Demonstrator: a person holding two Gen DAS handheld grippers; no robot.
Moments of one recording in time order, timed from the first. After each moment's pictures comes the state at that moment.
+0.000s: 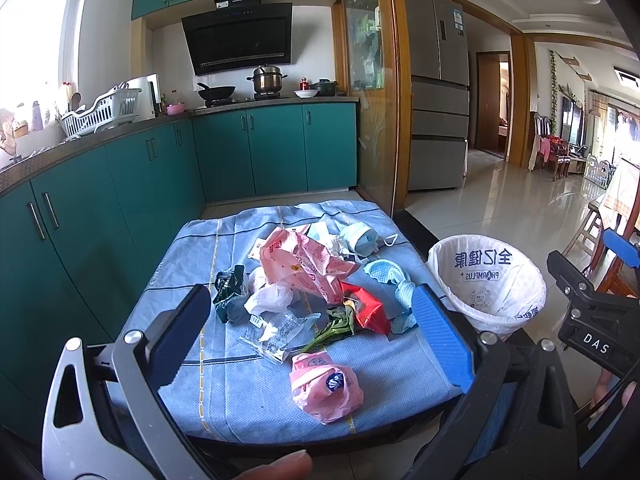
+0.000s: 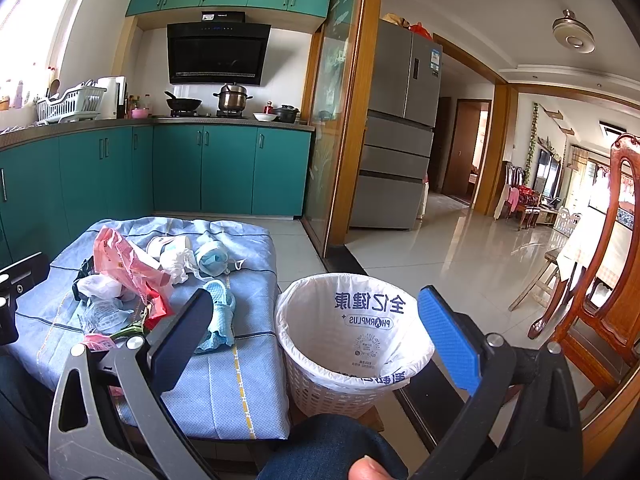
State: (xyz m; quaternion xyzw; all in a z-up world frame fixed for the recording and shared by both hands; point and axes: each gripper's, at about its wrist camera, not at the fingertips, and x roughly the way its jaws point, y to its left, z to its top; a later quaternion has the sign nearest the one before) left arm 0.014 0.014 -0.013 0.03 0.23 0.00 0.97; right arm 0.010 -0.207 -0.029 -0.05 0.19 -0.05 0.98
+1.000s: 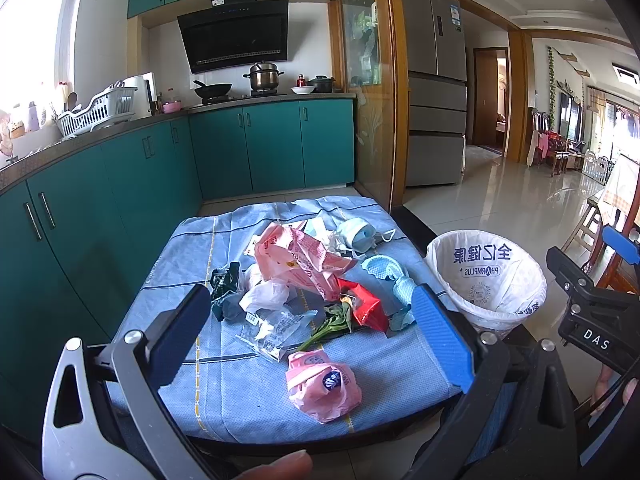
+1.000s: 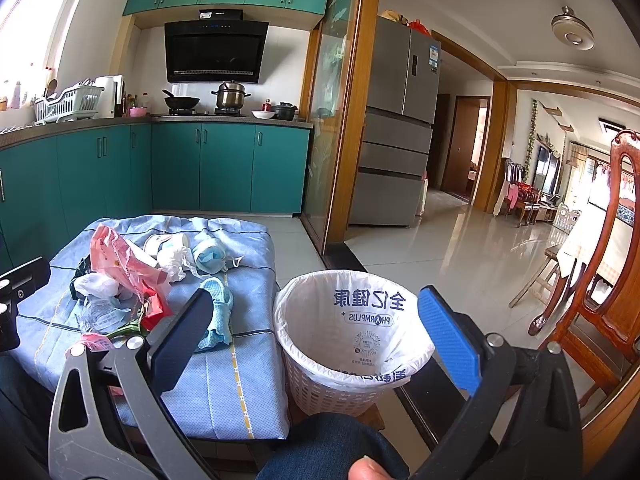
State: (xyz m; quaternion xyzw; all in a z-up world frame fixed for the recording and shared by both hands) left arm 0.019 0.010 -0.020 0.03 0.24 0.00 0.97; right arm 0.015 -0.209 -0.034 -0.05 0.19 -0.06 0.98
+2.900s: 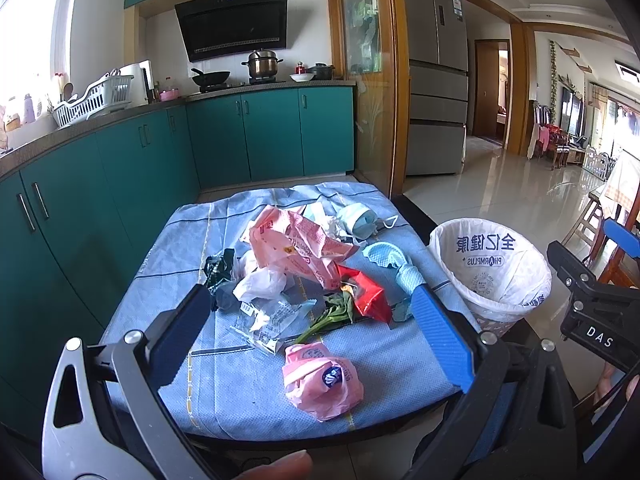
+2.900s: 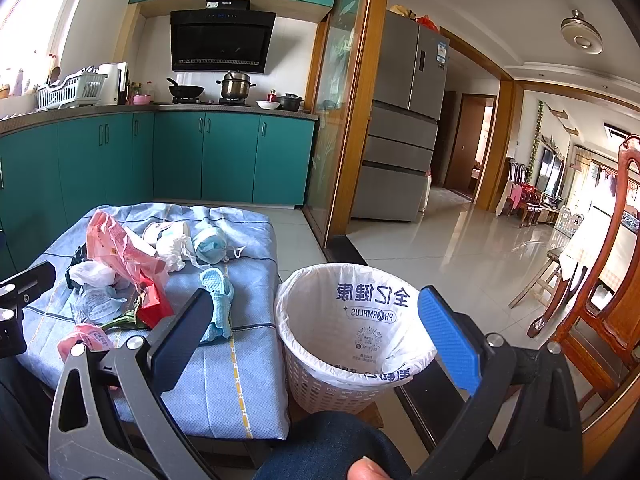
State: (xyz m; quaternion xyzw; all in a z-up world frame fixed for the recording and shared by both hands) left arm 0.034 0.010 -0.036 0.03 0.26 0.00 0.96; right arm 0.026 -0.204 -0.045 -0.06 0.21 -0.05 0.97
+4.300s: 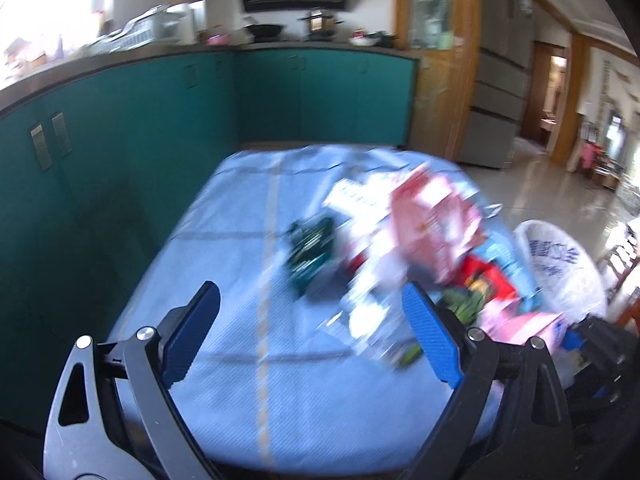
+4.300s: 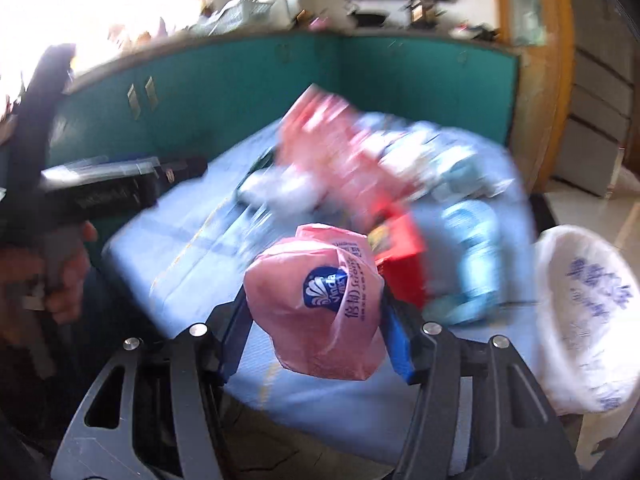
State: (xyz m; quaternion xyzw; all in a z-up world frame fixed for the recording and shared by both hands) left arm 0.110 0.110 -0.074 -0.02 0.32 0.05 0.95; right arm 0.100 -0.101 -0.108 -0.04 0.33 0.28 0.90
